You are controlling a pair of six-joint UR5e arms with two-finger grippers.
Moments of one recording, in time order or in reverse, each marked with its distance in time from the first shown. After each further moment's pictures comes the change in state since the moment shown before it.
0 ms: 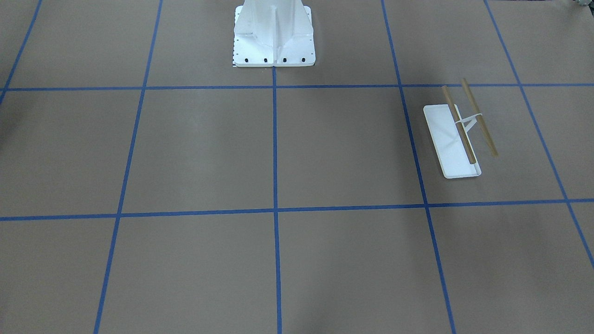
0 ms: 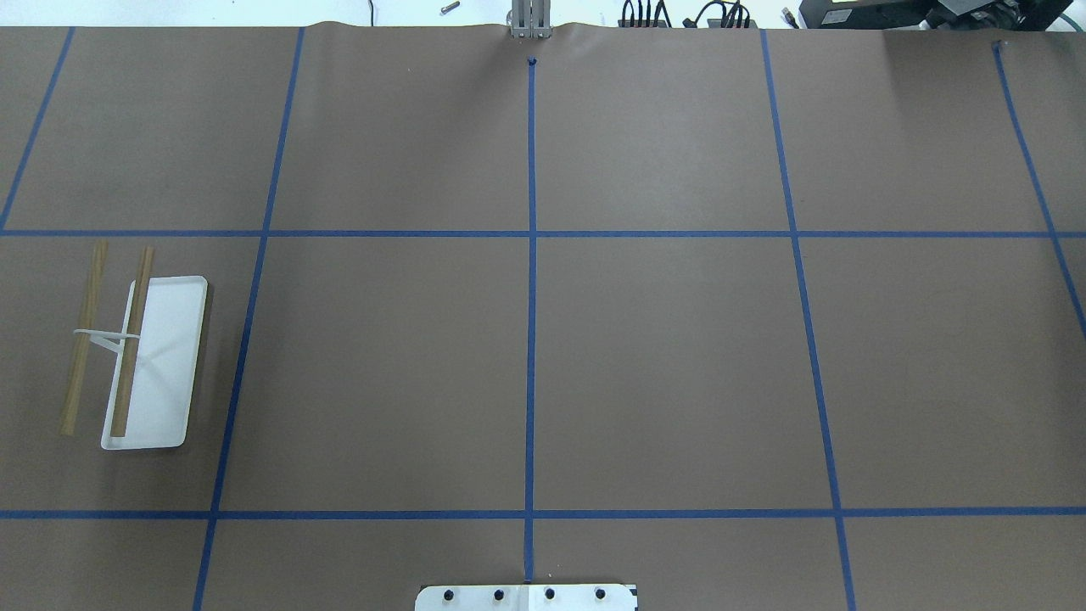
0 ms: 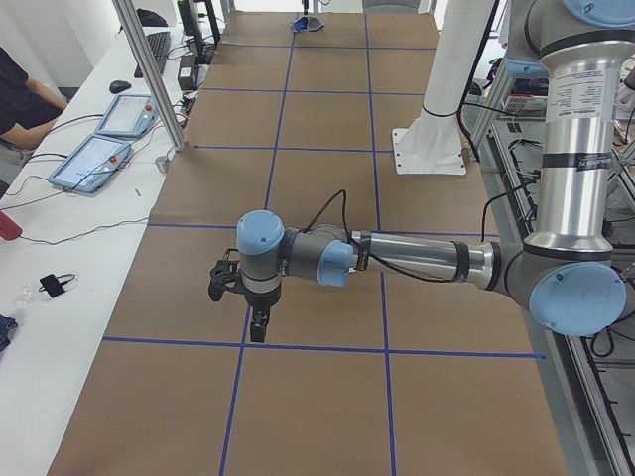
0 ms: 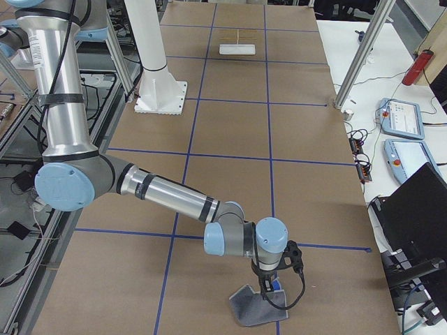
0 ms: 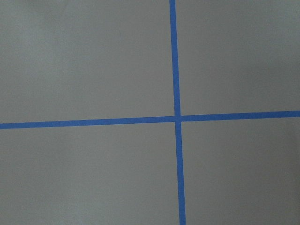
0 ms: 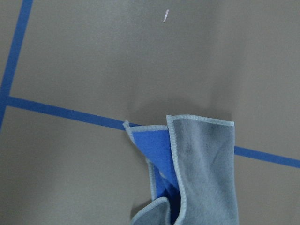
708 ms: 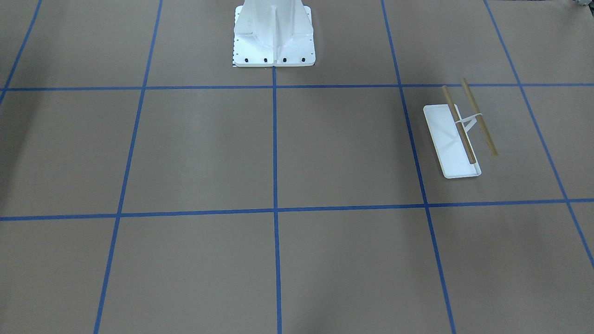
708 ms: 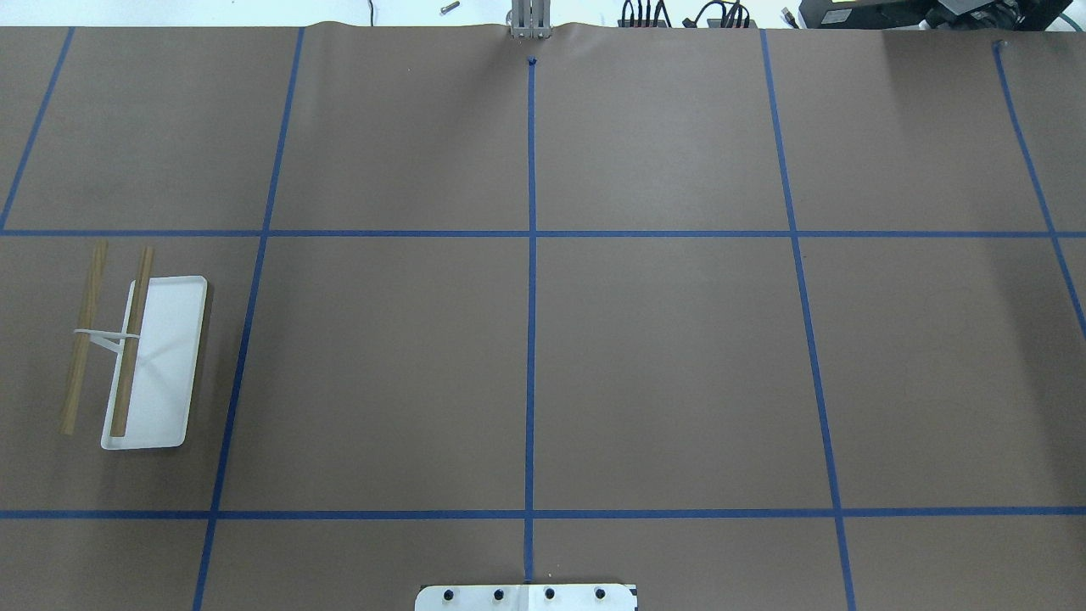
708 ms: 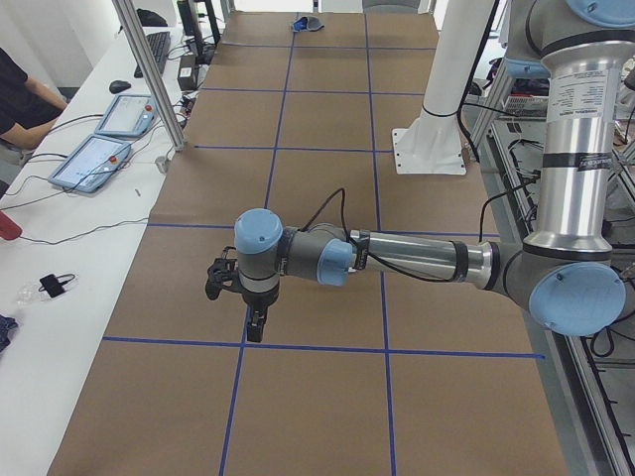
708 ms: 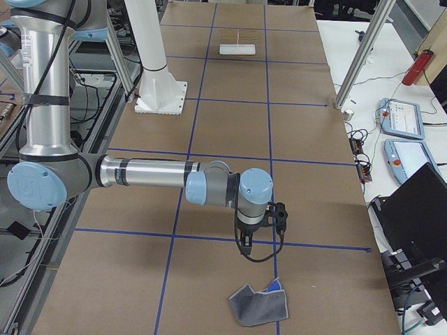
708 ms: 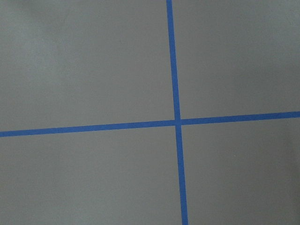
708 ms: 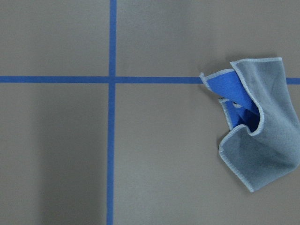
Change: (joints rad) left arm -0.008 -0.008 0.001 0.007 0.003 0.017; right arm 0.014 -0.232 0.517 -0.283 0.133 0.214
